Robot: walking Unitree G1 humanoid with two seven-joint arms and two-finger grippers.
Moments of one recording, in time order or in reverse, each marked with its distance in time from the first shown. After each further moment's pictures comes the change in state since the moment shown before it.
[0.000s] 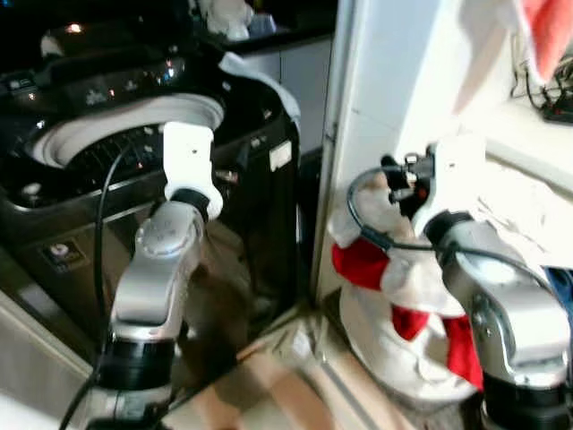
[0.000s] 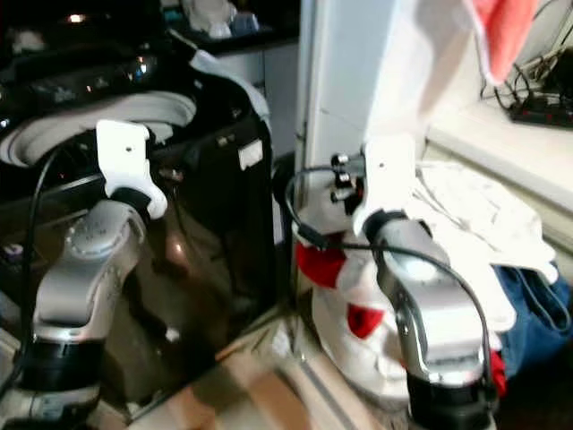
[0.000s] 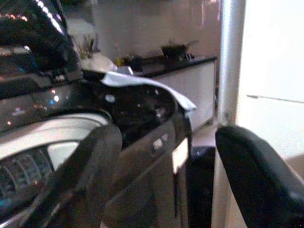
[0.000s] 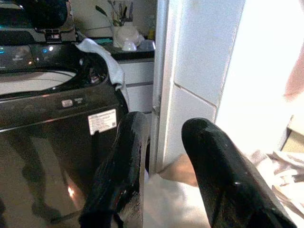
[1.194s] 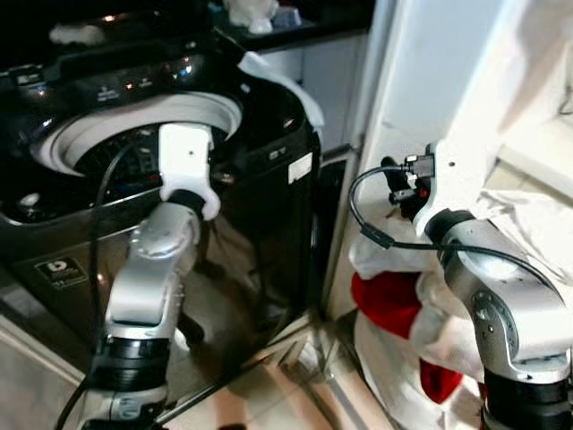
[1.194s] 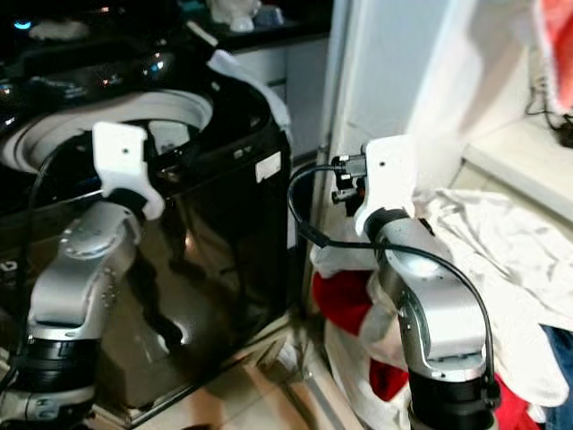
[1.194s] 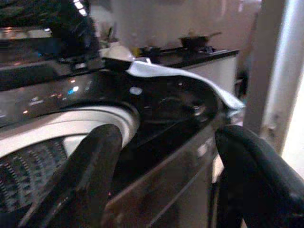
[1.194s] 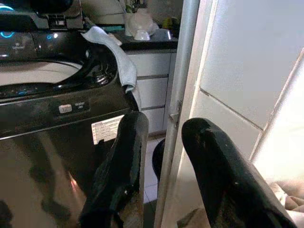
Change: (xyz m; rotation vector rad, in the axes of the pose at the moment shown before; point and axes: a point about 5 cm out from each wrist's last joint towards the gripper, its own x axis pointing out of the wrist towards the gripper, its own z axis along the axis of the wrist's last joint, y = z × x) left arm -0.001 0.007 -0.002 0.004 0.011 -0.004; right arm 0.001 -0.004 0.000 -0.001 0.026 -0.016
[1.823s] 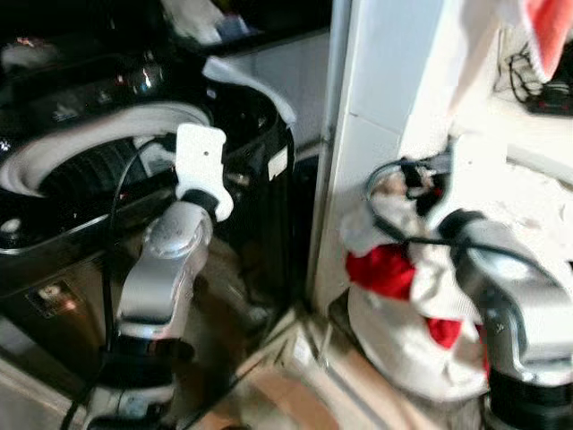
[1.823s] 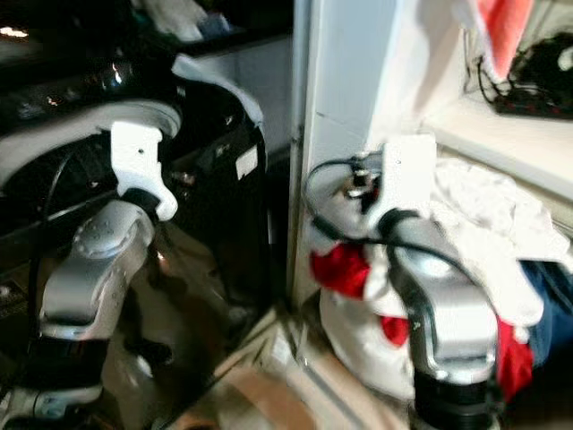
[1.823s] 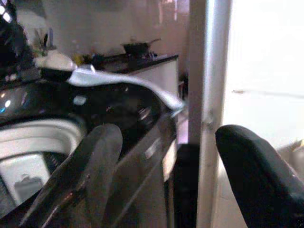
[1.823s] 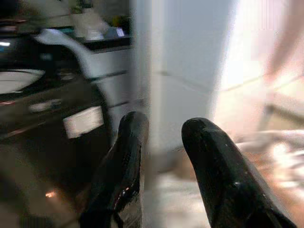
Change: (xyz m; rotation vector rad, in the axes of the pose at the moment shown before) left arm 0.003 -0.009 -0.002 -0.006 0.007 -0.057; right arm -0.001 -0.001 -0.003 0.069 0.020 -0.020
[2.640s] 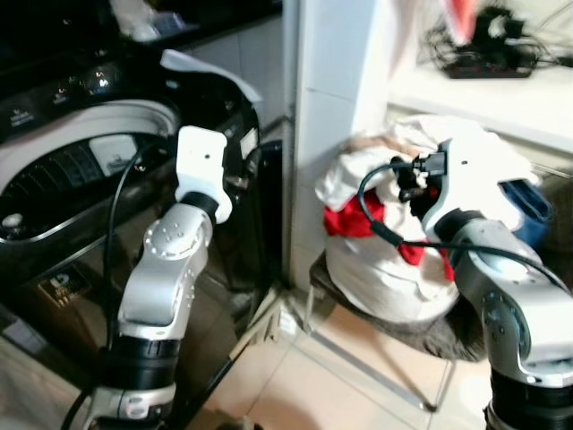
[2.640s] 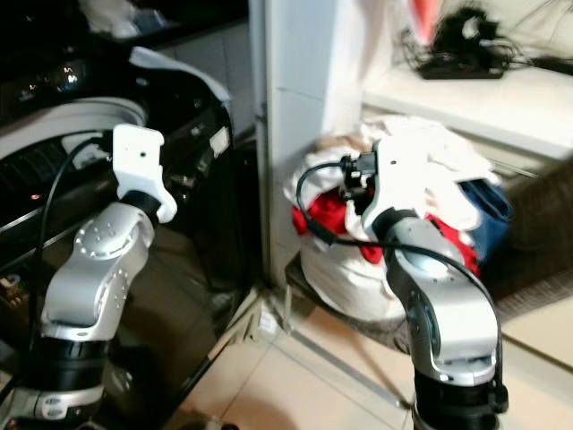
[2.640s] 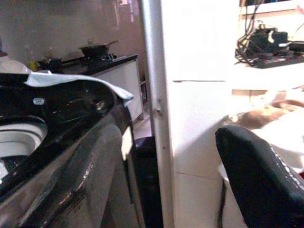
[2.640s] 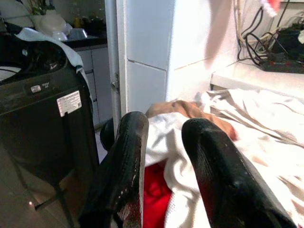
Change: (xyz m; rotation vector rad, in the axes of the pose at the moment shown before) left arm 0.001 -0.007 -0.001 0.017 0.003 -0.002; right arm -0.003 -0.005 0.005 -0.042 -0.013 0.004
